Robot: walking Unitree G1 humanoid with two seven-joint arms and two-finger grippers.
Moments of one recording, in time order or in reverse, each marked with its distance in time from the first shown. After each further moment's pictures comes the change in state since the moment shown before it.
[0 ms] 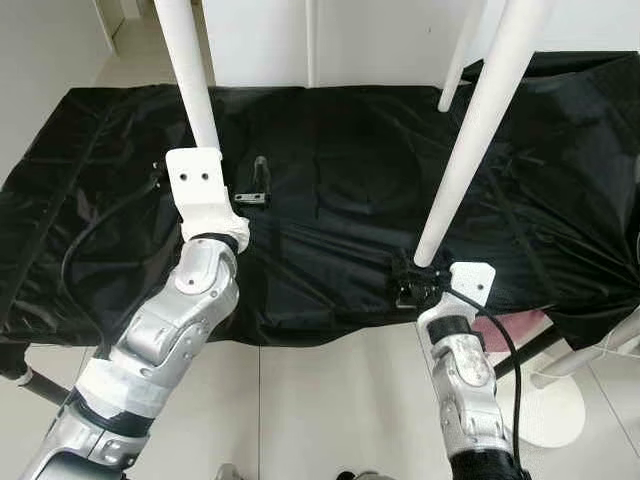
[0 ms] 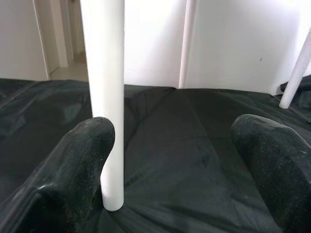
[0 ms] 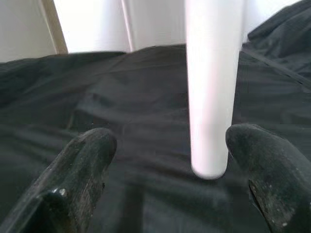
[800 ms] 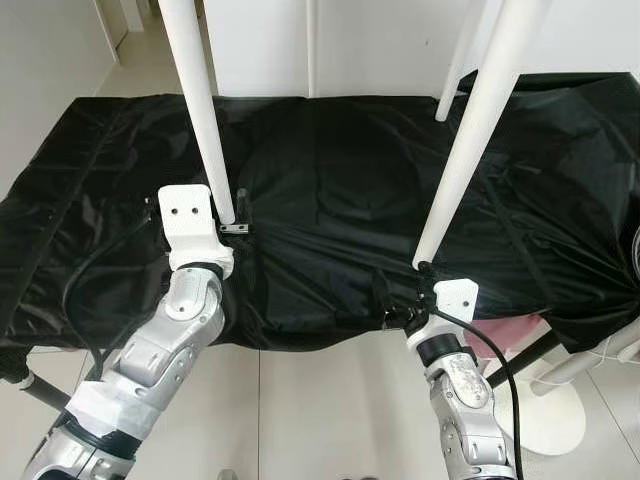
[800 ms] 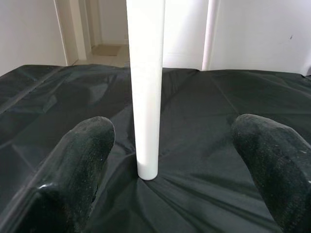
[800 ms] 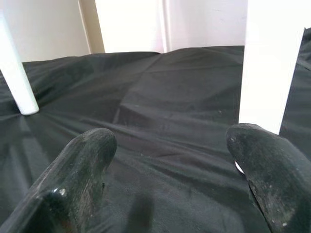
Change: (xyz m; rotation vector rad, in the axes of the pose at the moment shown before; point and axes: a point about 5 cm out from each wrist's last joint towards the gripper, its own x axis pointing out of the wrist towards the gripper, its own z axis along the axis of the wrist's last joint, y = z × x) left arm -0.013 0.025 -0.036 0.041 0.076 0.078; right arm -0.012 0.013 0.003 0.008 0.025 0.132
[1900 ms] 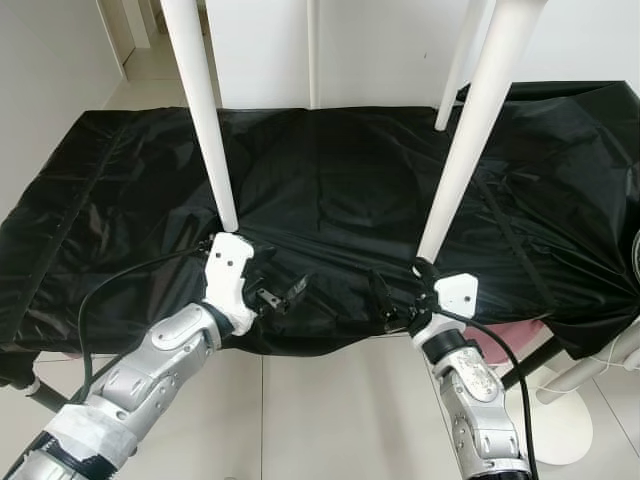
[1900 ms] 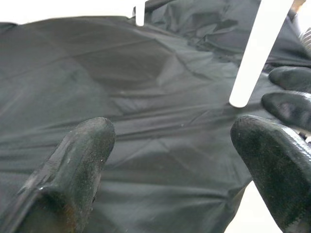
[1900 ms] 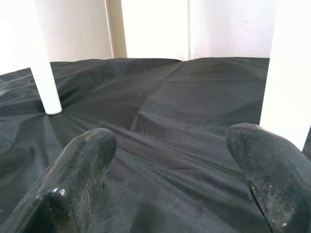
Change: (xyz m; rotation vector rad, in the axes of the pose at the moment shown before) left arm -0.033 -0.011 -0.041 -0.055 0.197 -0.771; right arm 0.003 -0.007 0.003 -0.031 0.006 0.098
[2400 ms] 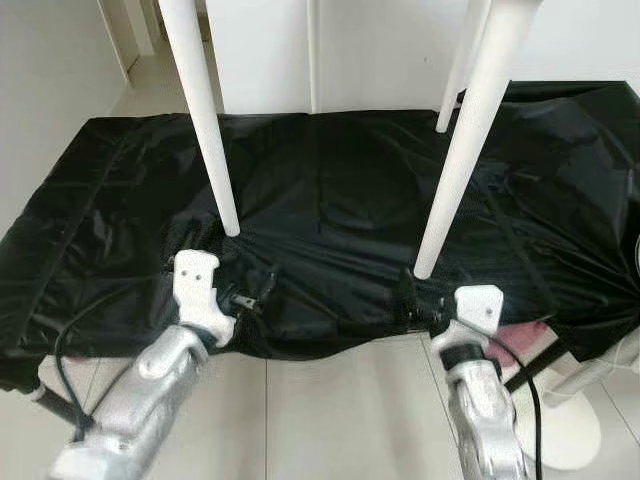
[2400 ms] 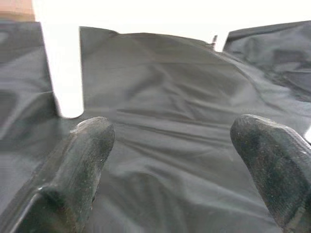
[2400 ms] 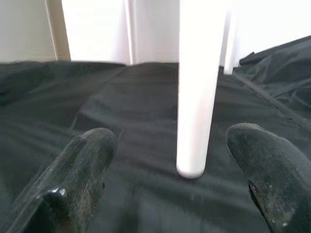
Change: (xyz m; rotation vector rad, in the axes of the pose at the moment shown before) left arm -0.029 0.007 -0.016 -0.083 -0.151 0.381; right arm -0.029 -0.005 -0.005 -0.106 -0.016 -0.195
